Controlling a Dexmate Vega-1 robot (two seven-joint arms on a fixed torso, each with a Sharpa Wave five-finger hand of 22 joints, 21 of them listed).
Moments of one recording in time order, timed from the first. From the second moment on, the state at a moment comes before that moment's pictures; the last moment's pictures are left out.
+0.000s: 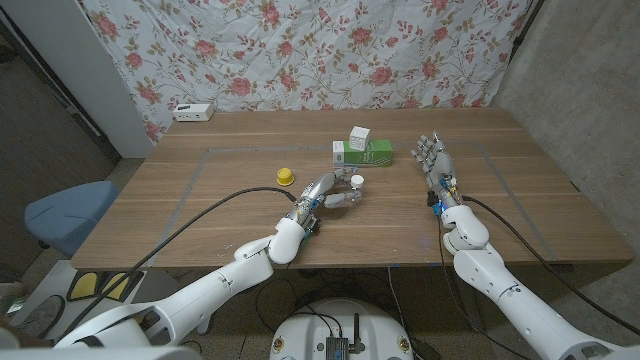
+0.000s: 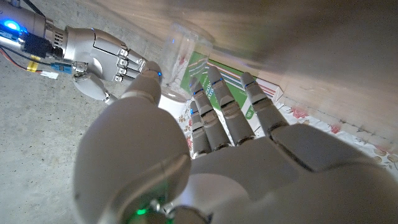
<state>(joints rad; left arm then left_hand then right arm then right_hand) 0.80 0.45 0.79 -1.30 0.36 -0.35 0.49 0.95 -0.01 0.44 -0.14 0.18 0.42 -0.09 0.18 0.18 0.83 -0.15 0.19 0.18 0.79 -0.09 0.17 0.16 0.46 0.09 0.18 0.17 -1.01 -0.42 -0.33 -1.37 0.66 0.49 -0.06 0.19 0.12 0.18 0.04 0.20 0.19 0.06 0.19 0.18 0.19 0.07 0.19 0.18 0.10 -0.02 0.19 0.19 0.31 -0.04 0.18 0.16</state>
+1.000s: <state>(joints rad) 0.80 0.44 0.79 -1.27 0.35 -0.36 0.49 0.95 0.00 0.44 -0.14 0.18 0.42 -0.09 0.18 0.18 0.83 -0.16 0.19 0.18 0.79 -0.09 0.17 0.16 0.46 0.09 0.18 0.17 -1.02 -0.42 -0.33 -1.37 0.65 0.49 -0.08 0.18 0.13 0.19 0.04 0.20 0.27 -0.02 0.20 0.18 0.23 -0.03 0.19 0.18 0.07 -0.02 0.19 0.19 0.27 -0.04 0.18 0.17</state>
